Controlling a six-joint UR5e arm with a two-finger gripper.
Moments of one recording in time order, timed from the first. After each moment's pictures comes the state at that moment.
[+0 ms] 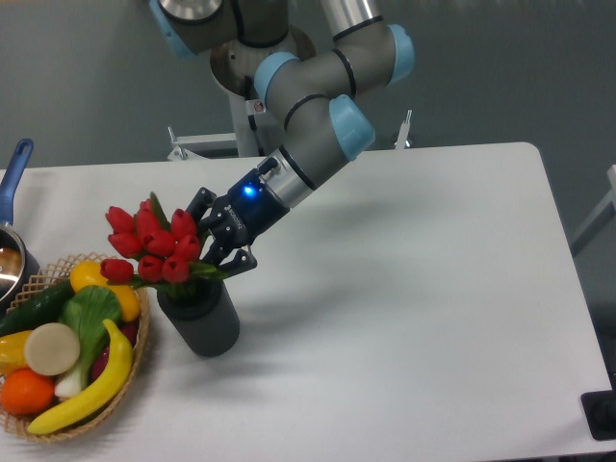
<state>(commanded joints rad) 2.50 -1.76 -2.03 -0.82 0.46 1.50</state>
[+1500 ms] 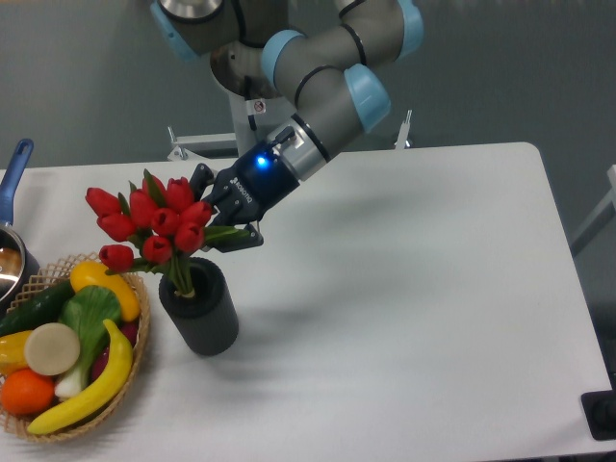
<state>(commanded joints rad) 2.58 -1.66 -2.01 -0.82 0.28 1.27</state>
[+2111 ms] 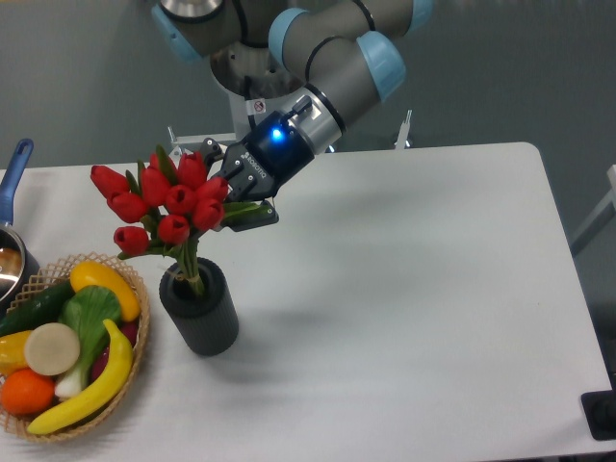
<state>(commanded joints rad) 2.61 -1.62 -1.97 -0.82 0.28 1.12</state>
